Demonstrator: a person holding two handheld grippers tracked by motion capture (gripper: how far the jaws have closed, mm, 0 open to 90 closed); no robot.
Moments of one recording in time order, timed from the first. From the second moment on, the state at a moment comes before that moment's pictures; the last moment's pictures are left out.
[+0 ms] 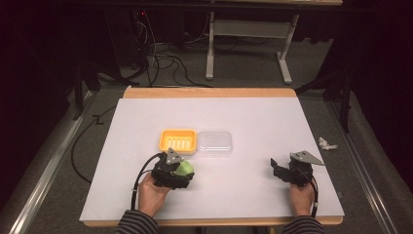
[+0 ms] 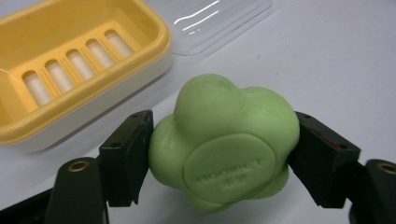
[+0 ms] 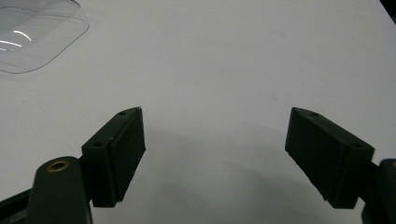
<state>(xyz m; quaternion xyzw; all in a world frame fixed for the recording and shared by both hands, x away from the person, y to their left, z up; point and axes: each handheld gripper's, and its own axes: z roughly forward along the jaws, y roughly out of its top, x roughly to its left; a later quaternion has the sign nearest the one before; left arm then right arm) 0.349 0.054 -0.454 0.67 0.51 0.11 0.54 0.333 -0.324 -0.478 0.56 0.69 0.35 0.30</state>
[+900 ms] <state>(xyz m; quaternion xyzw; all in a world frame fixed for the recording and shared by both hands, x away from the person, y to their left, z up) 0.364 0.077 -0.425 0.64 0.52 0.13 0.55 0.333 -0.324 -0.478 0.56 0.69 0.36 0.30</state>
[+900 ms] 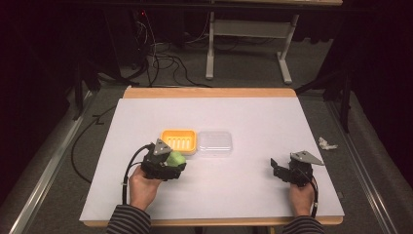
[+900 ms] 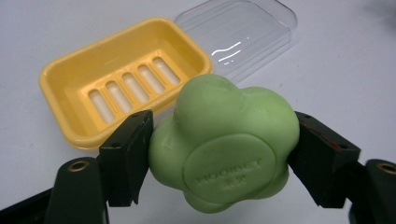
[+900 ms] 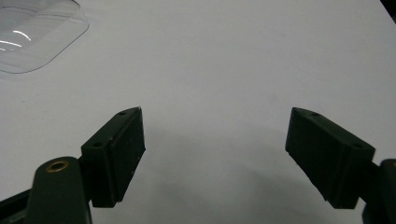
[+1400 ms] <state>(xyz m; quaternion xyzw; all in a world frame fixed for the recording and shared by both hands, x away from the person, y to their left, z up) 0.376 0.081 -0.409 0.64 0.51 0.14 0.55 0.333 -0.324 -0.478 0.56 0.69 0.36 0.30</state>
